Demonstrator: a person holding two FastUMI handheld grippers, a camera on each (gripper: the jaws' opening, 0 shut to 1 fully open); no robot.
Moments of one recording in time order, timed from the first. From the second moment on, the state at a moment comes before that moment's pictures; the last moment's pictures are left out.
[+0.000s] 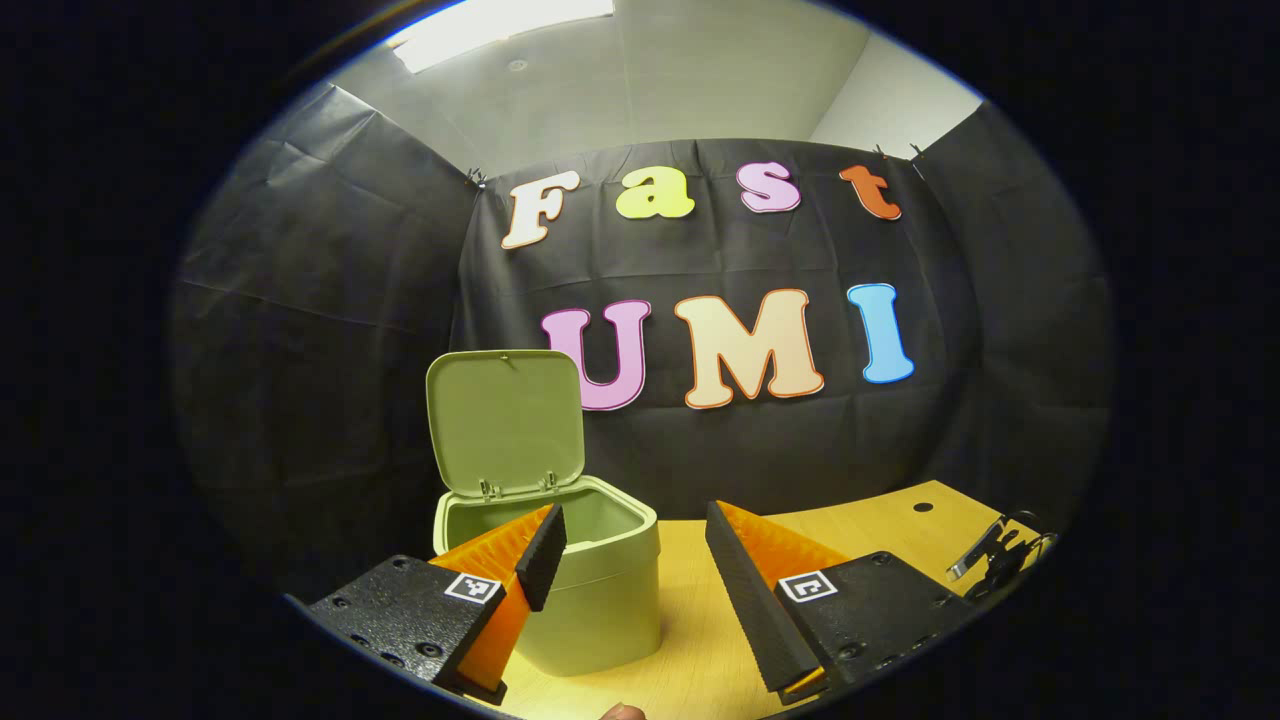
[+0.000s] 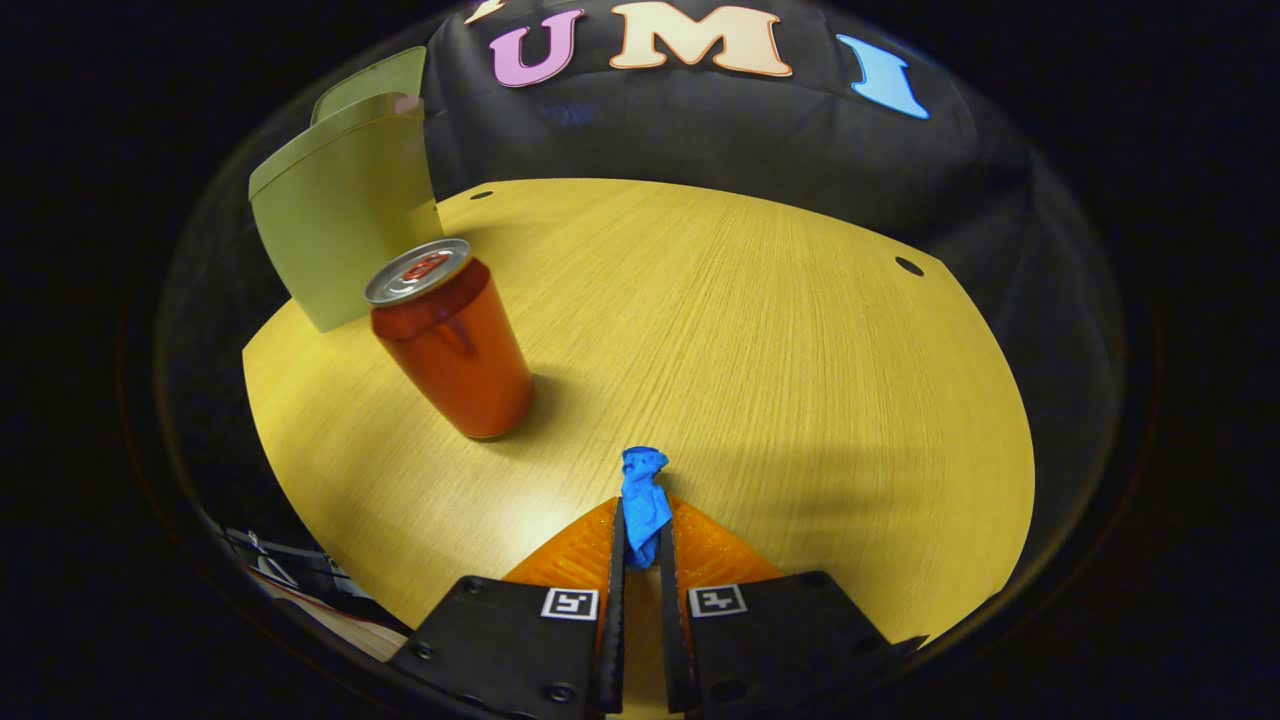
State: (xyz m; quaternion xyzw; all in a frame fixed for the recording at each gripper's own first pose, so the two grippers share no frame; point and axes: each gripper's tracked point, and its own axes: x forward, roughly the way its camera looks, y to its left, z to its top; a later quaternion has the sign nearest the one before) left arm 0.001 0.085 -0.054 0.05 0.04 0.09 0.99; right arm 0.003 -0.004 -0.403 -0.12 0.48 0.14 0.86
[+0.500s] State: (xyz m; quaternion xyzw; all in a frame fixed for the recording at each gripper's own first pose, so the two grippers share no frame) left arm 0.004 0.110 -0.056 0.04 0.04 0.09 0.99; right arm 0.090 0.060 -0.263 -0.09 0.33 0.15 0.93
